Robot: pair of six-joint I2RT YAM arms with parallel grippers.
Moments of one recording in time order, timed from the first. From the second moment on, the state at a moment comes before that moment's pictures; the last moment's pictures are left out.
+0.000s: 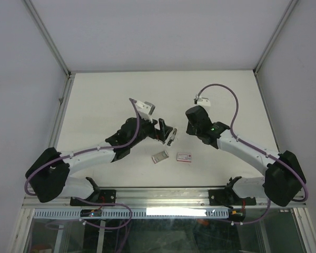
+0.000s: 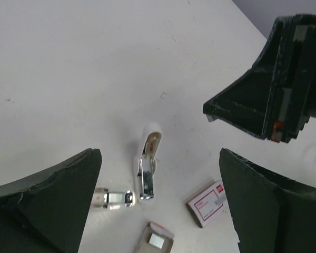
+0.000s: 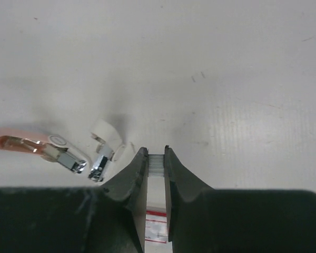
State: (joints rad) left arm -0.83 1.26 0.59 0.47 -0.07 -0.39; right arm 0.73 1.31 0.89 -0.40 0.43 0.62
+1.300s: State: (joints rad) left arm -0.90 1.84 1.03 0.25 -0.39 -0.35; right arm 0.51 1.12 0.67 -0.27 0.20 0.55
